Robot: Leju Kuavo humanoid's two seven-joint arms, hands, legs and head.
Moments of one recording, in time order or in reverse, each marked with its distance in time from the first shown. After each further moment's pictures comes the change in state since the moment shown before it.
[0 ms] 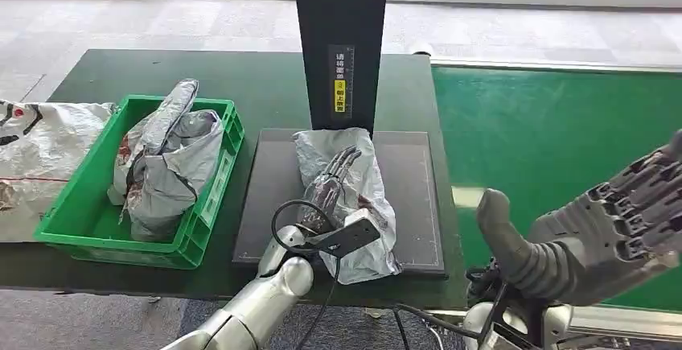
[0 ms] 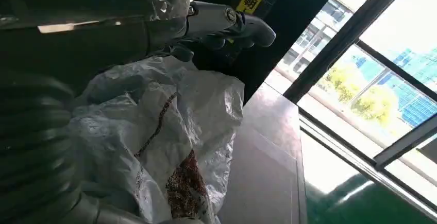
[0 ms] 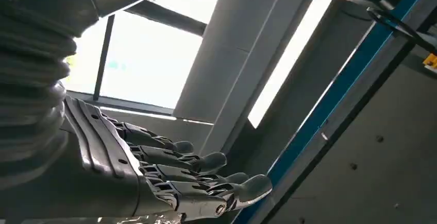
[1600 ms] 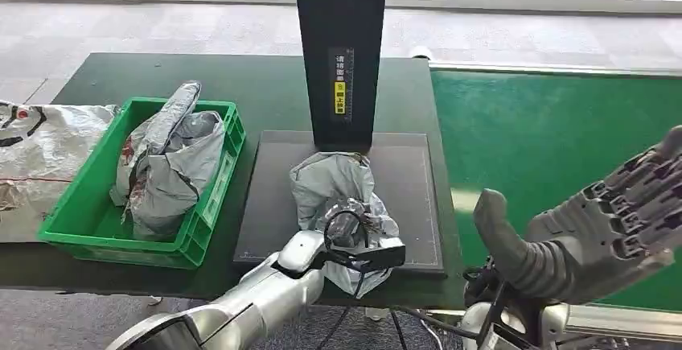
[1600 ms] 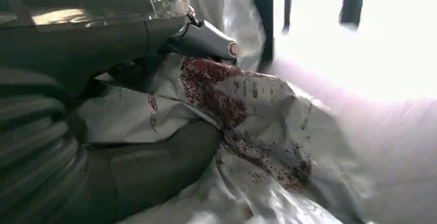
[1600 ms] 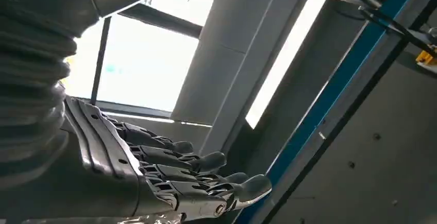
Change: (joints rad) left arm -0.118 -0.011 -0.344 0.310 -0.291 0.020 0.391; right arm -0.004 0.000 0.011 0.006 -0.009 0.000 0.000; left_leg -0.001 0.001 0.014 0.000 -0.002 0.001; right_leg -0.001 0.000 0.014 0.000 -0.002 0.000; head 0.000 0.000
